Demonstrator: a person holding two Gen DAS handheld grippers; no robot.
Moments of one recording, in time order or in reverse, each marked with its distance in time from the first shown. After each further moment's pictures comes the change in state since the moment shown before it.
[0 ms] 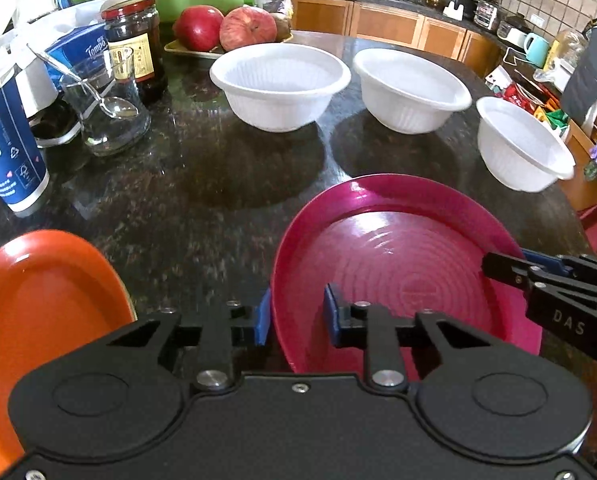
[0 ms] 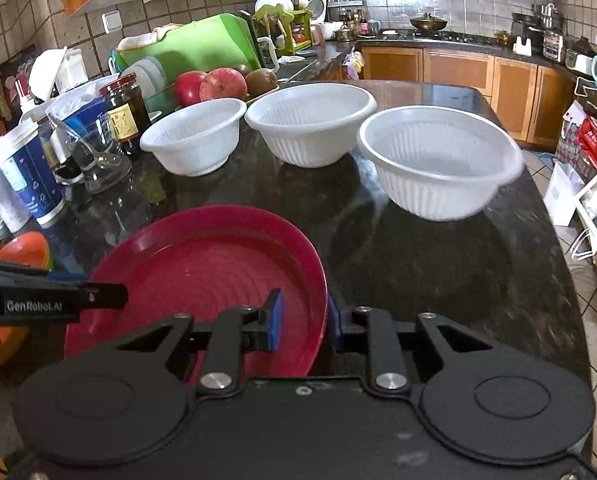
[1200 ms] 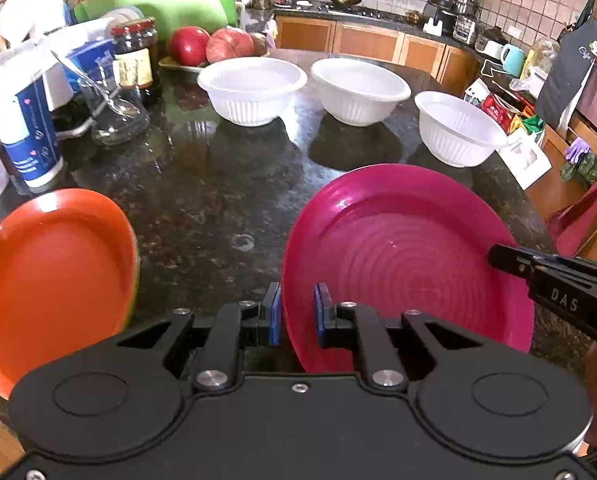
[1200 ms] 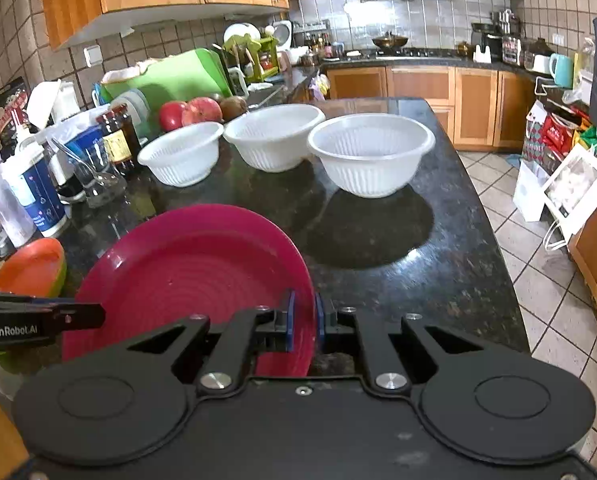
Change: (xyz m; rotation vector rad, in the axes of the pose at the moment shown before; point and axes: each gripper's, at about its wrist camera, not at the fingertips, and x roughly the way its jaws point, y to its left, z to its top) left arm -0.053 -0.023 -0.045 0.013 -0.078 -0.025; right arm -0.060 -0.001 -0.038 0.075 -0.093 -0.066
